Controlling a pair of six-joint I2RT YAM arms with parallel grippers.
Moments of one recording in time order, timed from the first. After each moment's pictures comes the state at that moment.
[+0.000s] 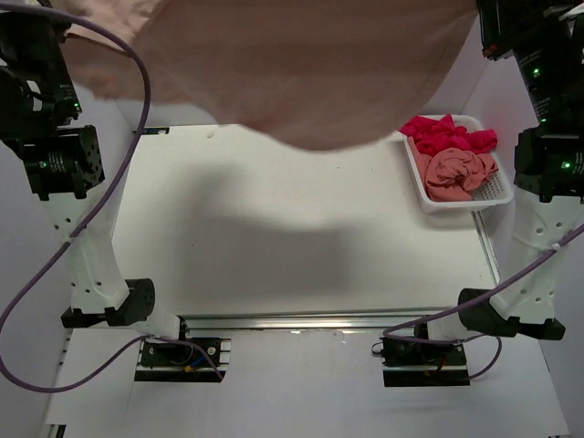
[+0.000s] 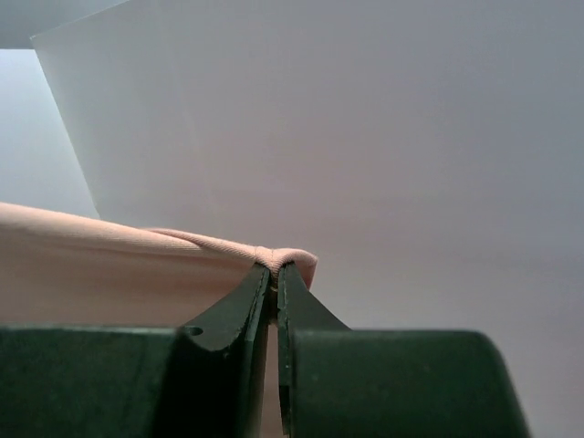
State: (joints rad) left arm 0.04 1.57 2.46 -0.04 -0.18 0.25; right arm -0.01 1.49 2.36 -0.30 -0.37 0.41
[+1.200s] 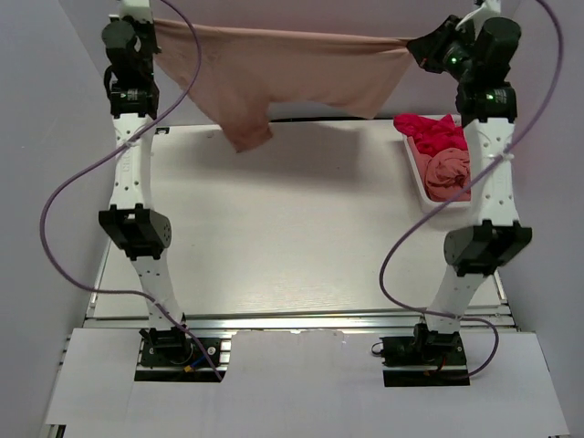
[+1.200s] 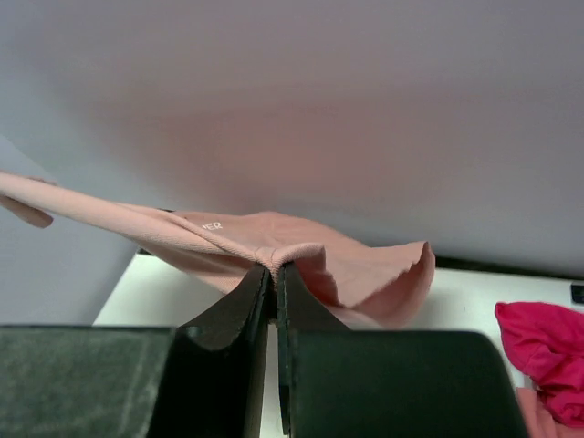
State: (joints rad) left arm 0.04 2.14 2.52 -0.14 -0.15 0.23; right arm 0.00 1.92 2.34 -0.41 -0.41 0.41
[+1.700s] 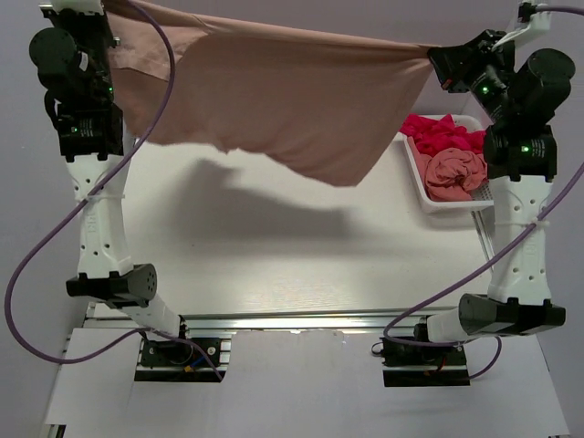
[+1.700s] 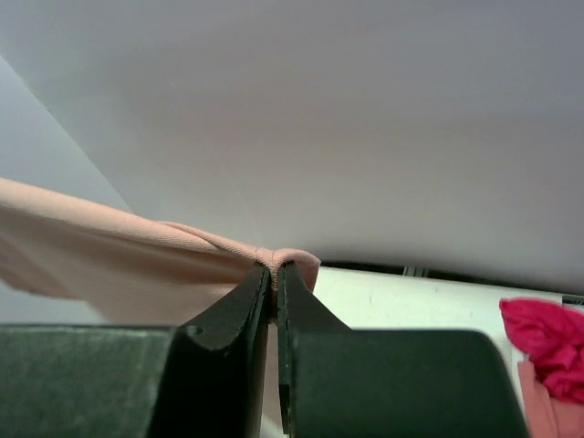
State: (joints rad) left arm 0.05 1.64 2.30 -0.17 -0.14 0.26; right arm 0.00 1.42 1.96 -0.31 -0.42 0.41
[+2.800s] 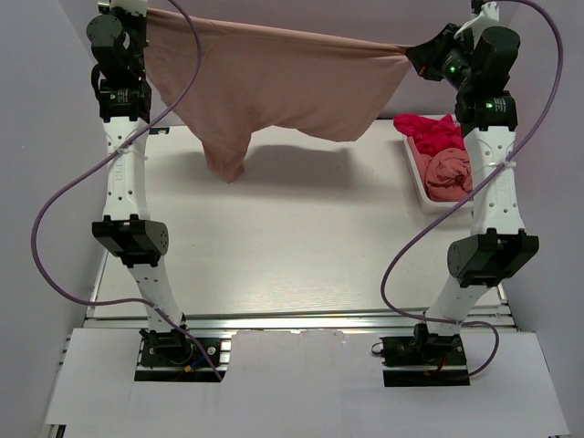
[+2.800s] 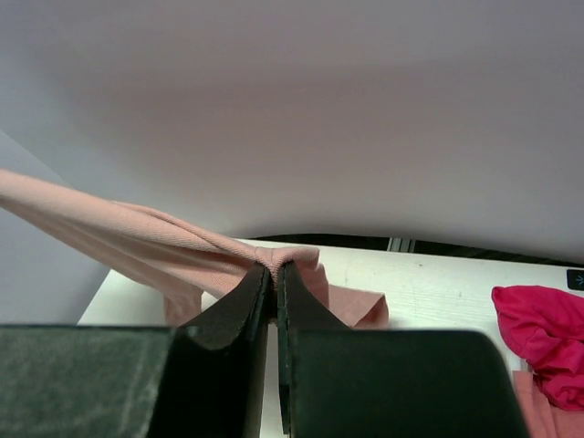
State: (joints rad) left arm 0.04 2.03 2.52 -0.15 -0.16 0.40; right arm 0.01 1.79 2.16 -0.35 -0.40 0.38
